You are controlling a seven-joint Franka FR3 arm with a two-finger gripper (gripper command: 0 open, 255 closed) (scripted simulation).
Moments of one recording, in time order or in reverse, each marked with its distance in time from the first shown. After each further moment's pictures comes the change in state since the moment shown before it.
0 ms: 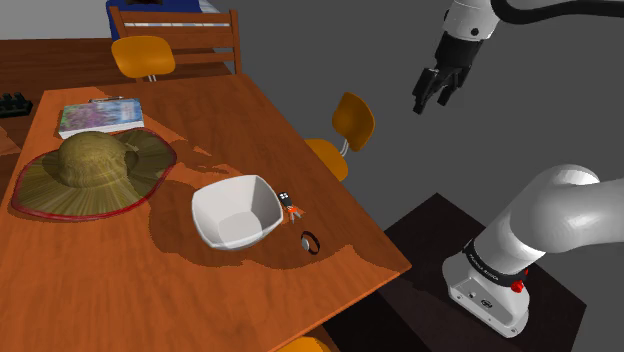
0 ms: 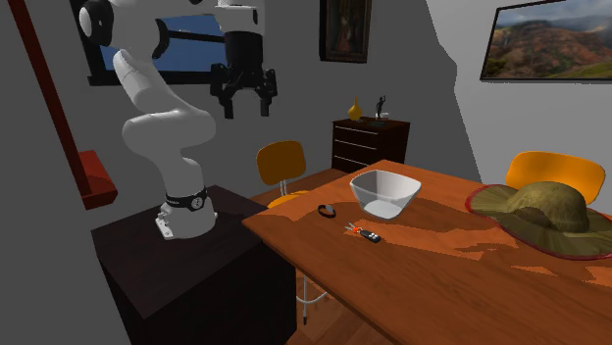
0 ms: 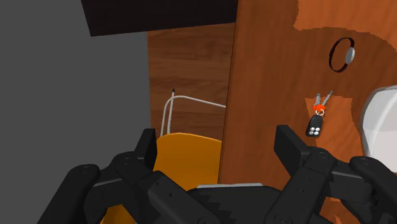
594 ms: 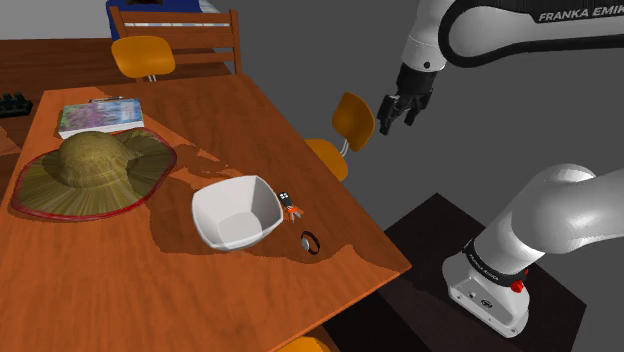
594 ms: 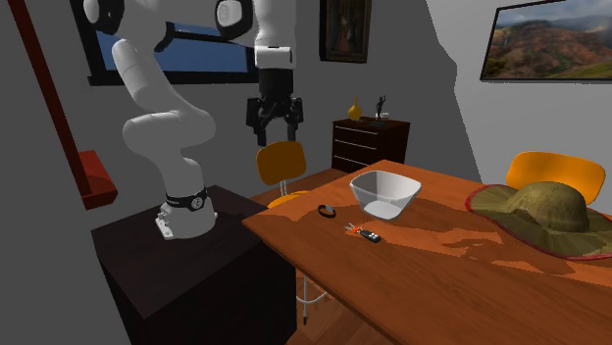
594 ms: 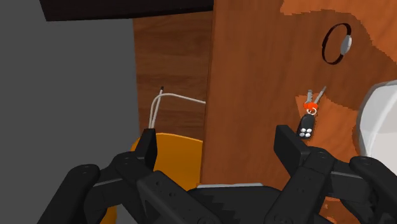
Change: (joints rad) arm 0.032 0.144 0.096 -0.067 0.049 0.211 0.095
